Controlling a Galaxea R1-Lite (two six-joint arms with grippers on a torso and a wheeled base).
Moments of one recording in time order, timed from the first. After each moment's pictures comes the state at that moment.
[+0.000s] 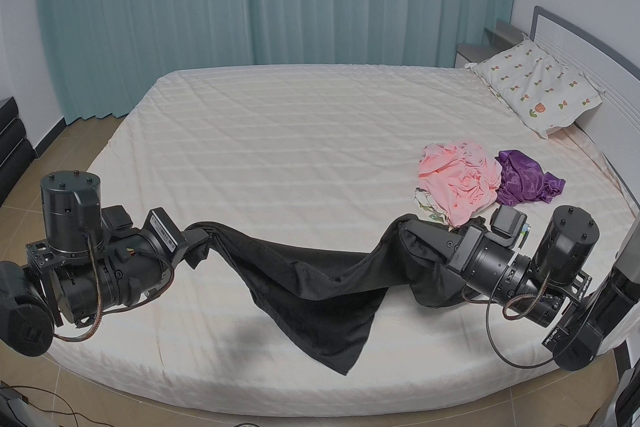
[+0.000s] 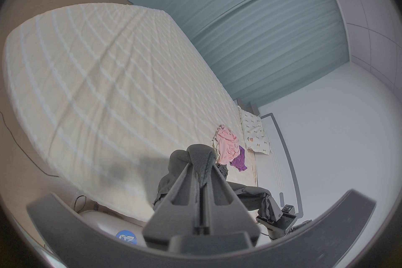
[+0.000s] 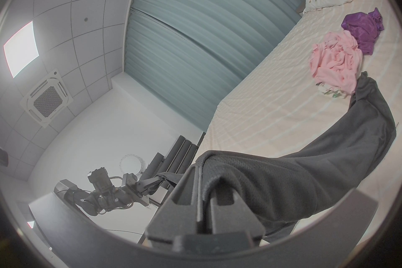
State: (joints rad) left arm -0.43 1.48 -0.52 -0.59 -0.01 -1.03; right arm 0.57 1.89 -0.36 -1.55 0.18 0.83
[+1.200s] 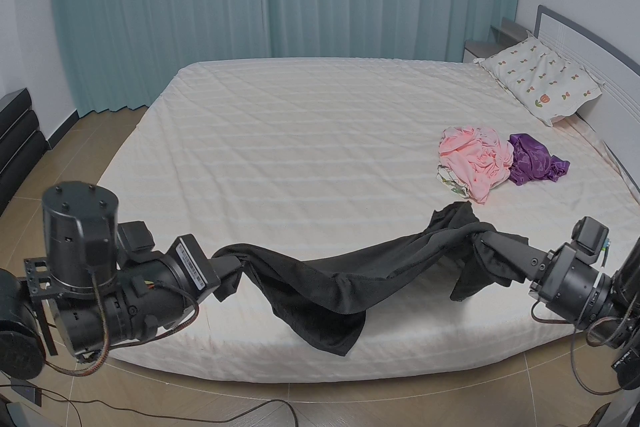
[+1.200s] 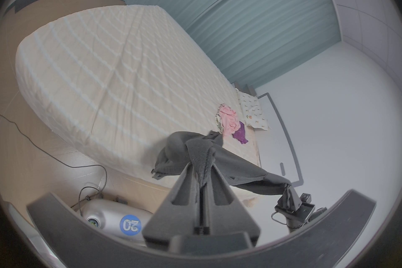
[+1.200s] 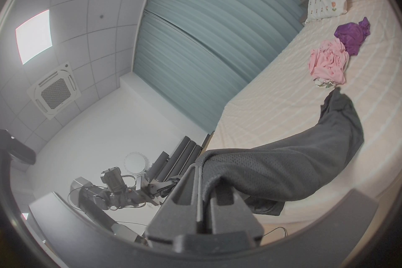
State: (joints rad) left arm -0.68 1.38 -0.59 -0.40 0.11 -1.03; right arm 0.55 1.41 -0.12 -1.36 0.18 0.80
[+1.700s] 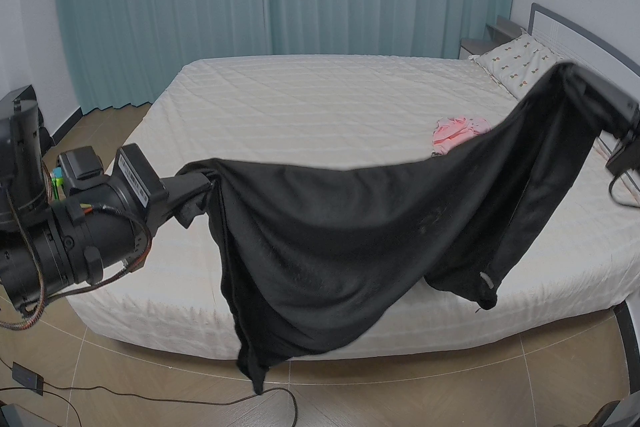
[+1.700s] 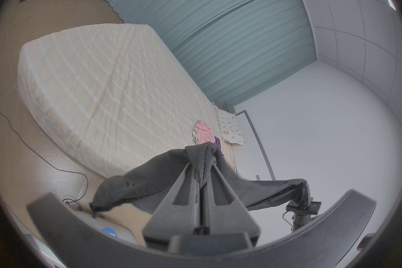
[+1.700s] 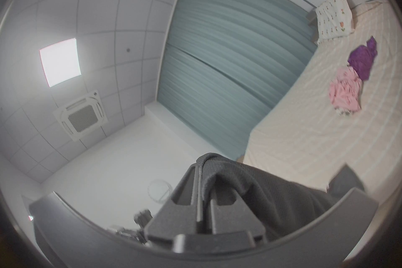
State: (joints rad) left arm -0.64 1.28 -0.79 -0.29 0.14 -1.03; right arm 0.30 1.17 -0.70 -0.88 0.32 0.99
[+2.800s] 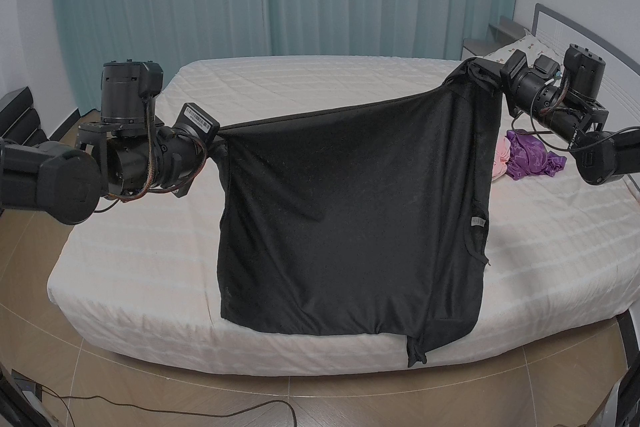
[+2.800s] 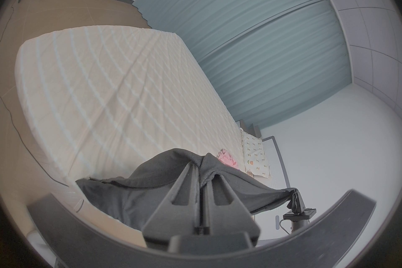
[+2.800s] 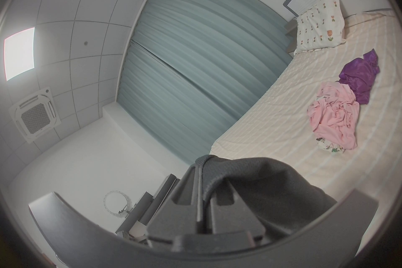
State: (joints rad) left arm -0.36 1.78 -1.17 -0.28 0.05 -1.08; right arm 0.15 1.95 -1.33 -0.79 0.32 0.87
